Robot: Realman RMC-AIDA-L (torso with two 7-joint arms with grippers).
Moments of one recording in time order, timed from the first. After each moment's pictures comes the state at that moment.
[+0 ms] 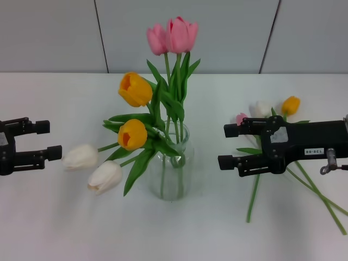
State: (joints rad) left arm -0.42 -1.81 0.73 0.65 1.81 1.69 -1.35; right arm 0.57 2.04 -0.89 -0.80 -1.87 -1.66 1.57
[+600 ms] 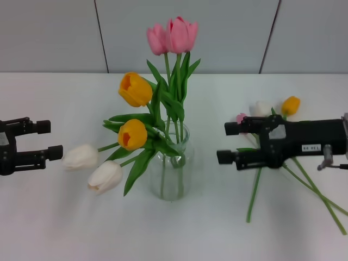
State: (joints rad) left arm -0.42 -1.82 0.73 0.66 1.81 1.69 -1.35; right arm 0.57 2.04 -0.89 -0.80 -1.88 -1.63 1.62
